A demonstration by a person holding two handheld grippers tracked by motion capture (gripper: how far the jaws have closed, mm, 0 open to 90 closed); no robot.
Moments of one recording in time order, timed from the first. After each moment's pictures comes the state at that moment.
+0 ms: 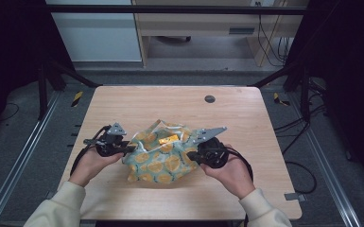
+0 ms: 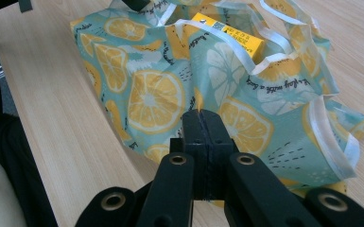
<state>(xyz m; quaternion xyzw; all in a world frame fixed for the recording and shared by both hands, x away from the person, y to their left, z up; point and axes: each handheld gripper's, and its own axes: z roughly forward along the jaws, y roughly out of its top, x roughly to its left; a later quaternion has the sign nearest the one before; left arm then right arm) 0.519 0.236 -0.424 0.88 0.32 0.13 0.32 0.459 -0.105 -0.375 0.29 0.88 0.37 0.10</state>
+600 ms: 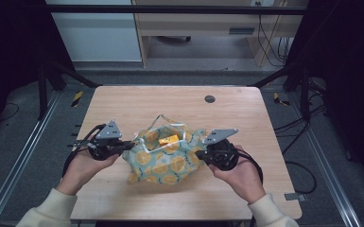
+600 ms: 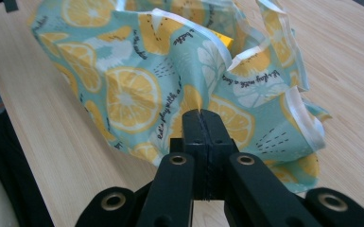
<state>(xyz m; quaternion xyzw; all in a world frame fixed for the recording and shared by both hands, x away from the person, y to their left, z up) 0.471 0.228 -0.362 0.88 0.25 0.16 0.38 0.445 -0.125 -0.362 0.30 0.87 0.37 0.14</state>
